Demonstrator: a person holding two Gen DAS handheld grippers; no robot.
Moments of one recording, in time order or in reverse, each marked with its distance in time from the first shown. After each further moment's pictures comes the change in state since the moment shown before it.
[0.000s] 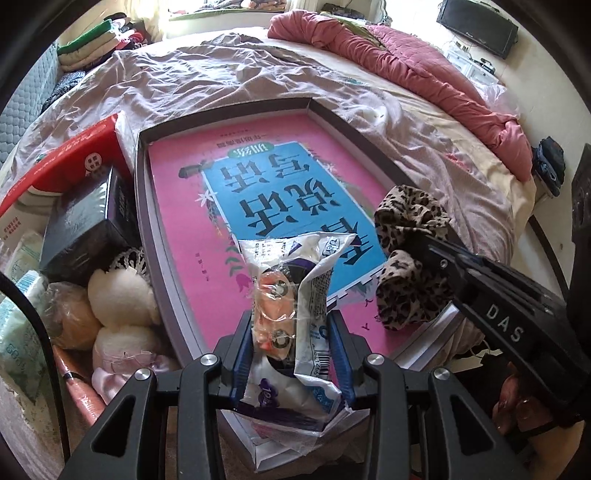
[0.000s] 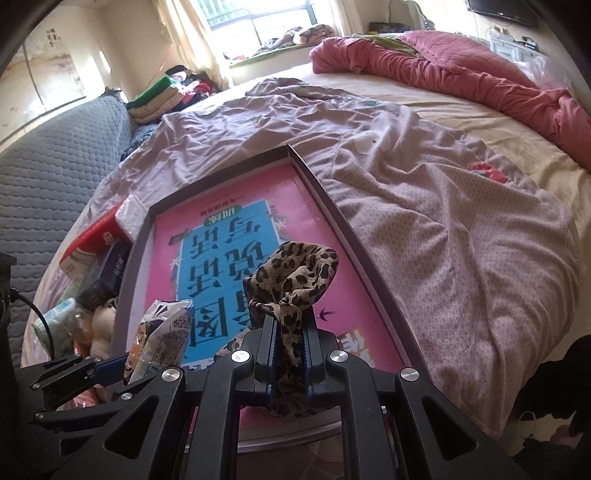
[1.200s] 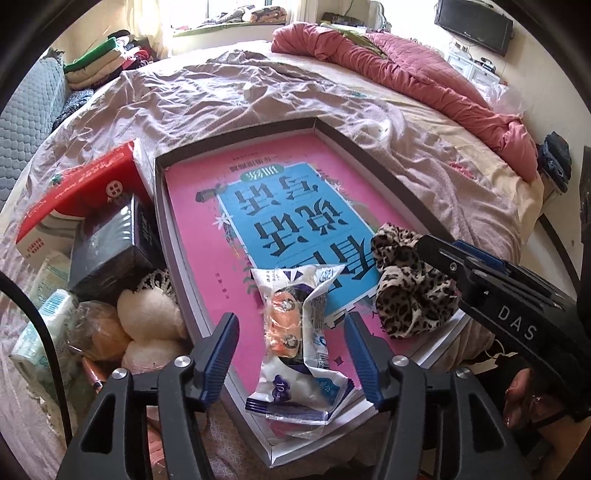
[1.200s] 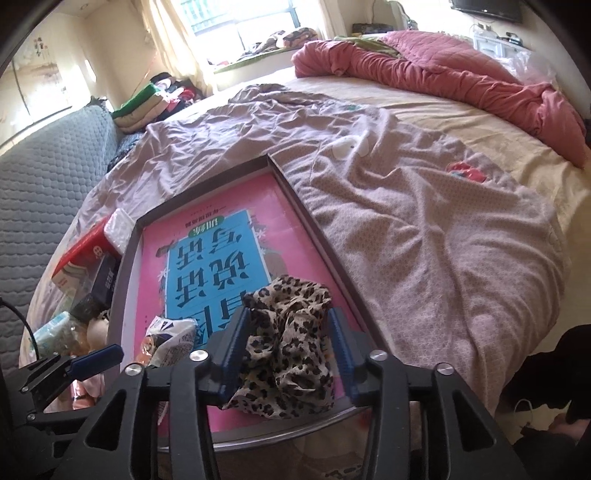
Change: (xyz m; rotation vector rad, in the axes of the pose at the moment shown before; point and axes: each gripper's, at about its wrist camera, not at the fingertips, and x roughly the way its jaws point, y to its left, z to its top) left arm -0.021 -0.005 0.005 0.027 -0.063 0.062; right arm -0.013 -0.004 0.006 0.037 -0.030 -0.055
